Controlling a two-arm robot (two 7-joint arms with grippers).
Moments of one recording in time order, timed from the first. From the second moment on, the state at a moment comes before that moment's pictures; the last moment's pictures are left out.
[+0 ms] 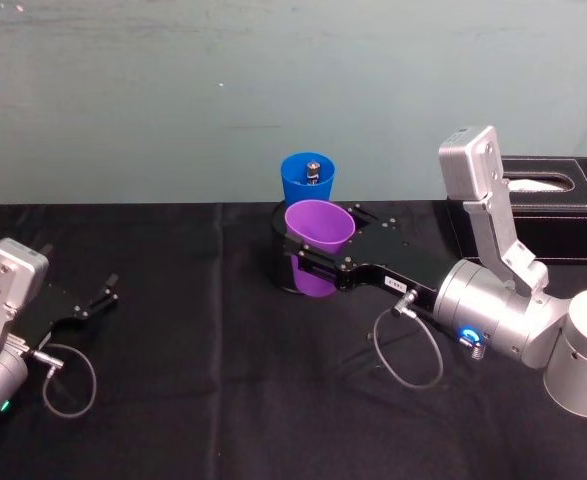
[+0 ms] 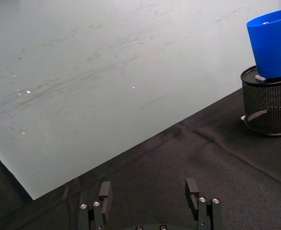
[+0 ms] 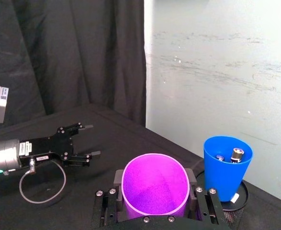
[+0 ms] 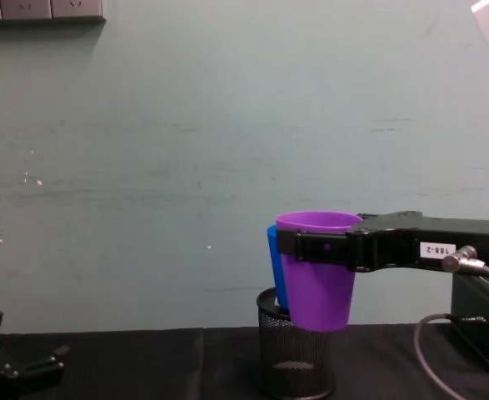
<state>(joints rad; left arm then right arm) -0.20 0.60 0.45 -1.41 -0.25 -0.12 0.03 0.31 0.45 -0.42 -1.66 0.45 0.21 0.42</state>
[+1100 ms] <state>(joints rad) -0.20 0.60 0.45 -1.41 -0.25 -0.12 0.03 0.31 0.45 -0.42 -1.66 0.45 0.21 0.42</state>
